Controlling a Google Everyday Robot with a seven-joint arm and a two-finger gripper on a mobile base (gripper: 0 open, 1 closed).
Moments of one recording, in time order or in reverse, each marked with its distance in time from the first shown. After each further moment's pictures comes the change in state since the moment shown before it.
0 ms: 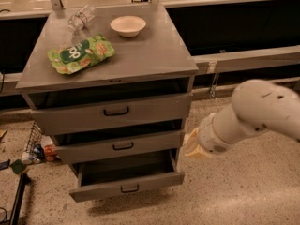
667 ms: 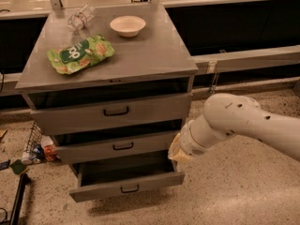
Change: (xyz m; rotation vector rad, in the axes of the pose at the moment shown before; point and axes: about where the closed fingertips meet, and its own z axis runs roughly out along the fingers) arm -0.012 -0.009 0.075 -0.027 0.000 -0.029
